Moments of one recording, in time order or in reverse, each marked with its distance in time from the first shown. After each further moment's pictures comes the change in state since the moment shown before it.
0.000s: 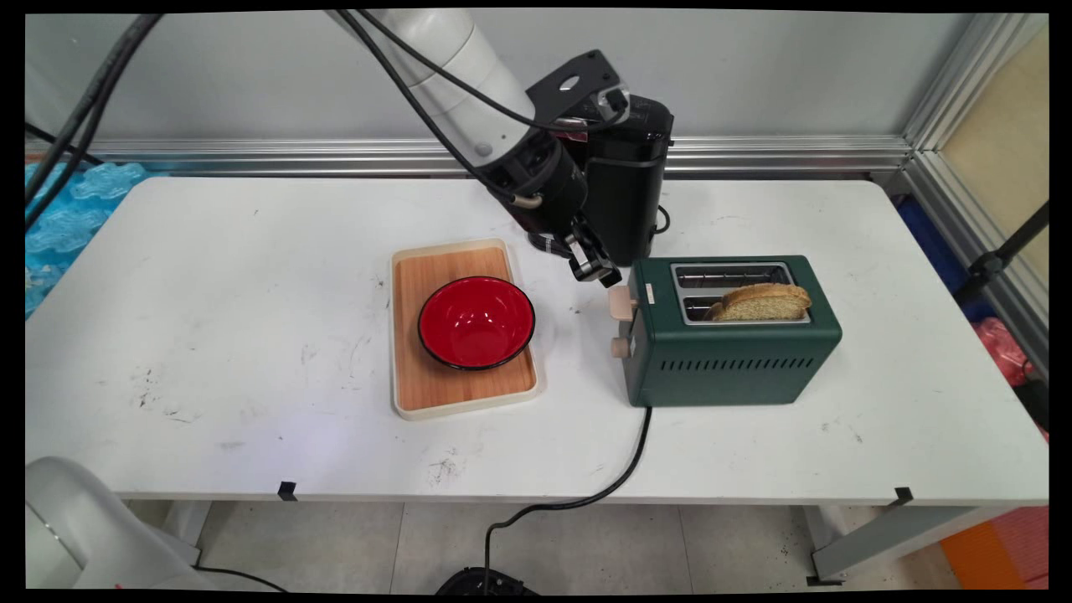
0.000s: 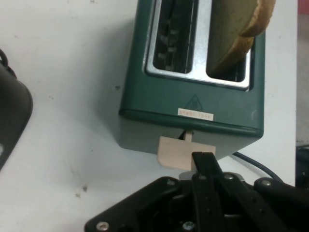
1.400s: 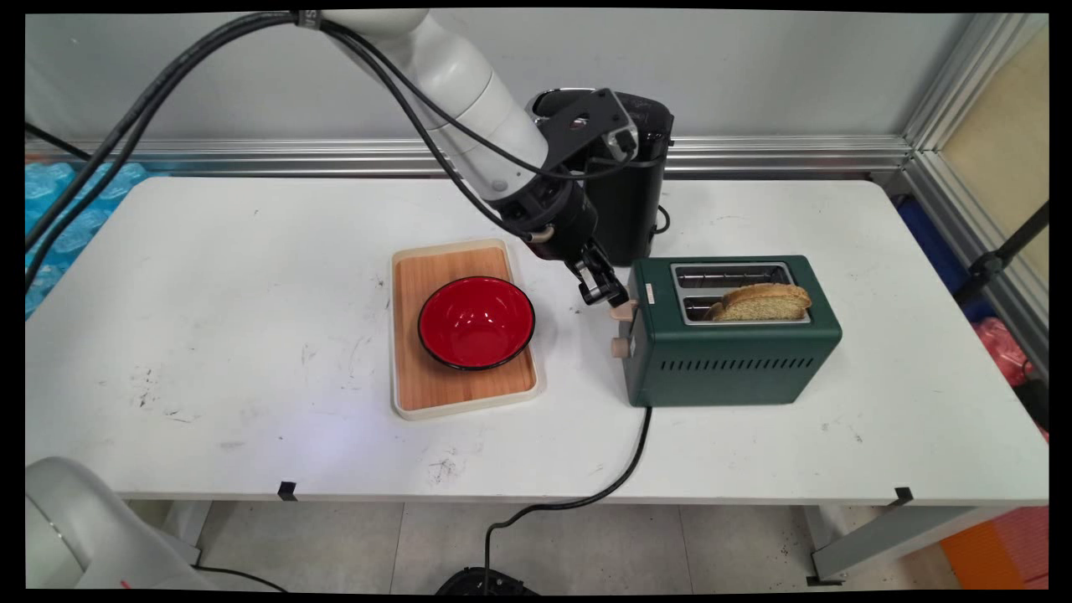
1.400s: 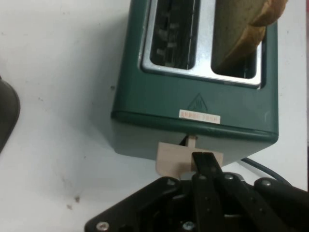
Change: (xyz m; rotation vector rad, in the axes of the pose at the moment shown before) arm -0.009 0.001 0.033 -0.003 0.005 0.009
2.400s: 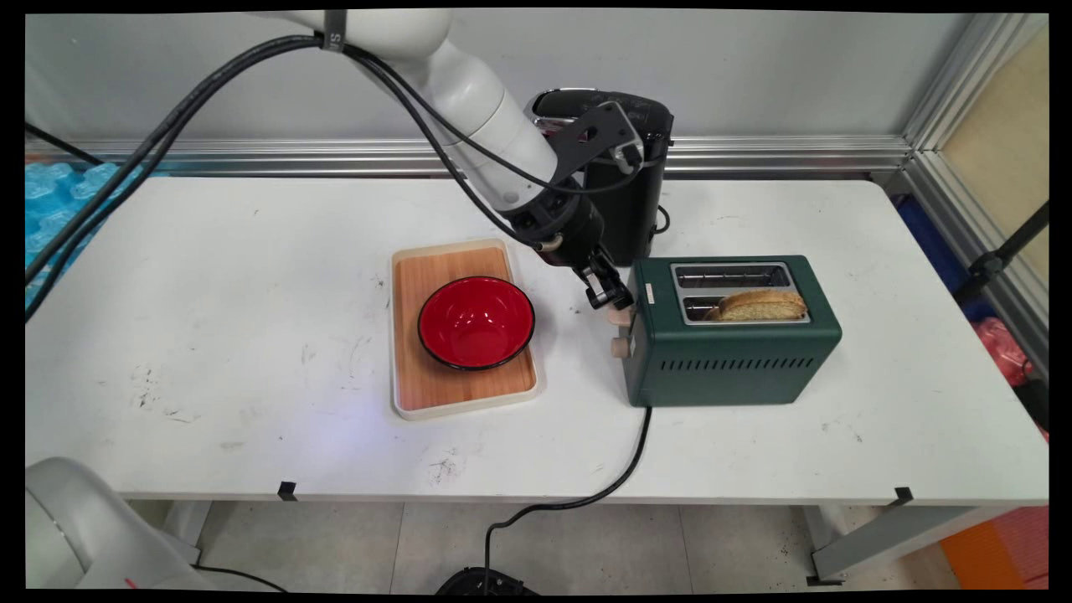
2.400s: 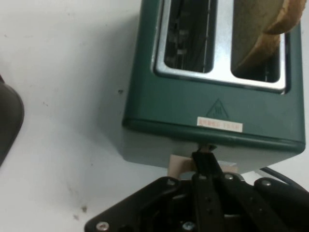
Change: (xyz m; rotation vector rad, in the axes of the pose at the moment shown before) arm -0.003 -0.009 0.019 0.012 0.005 0.003
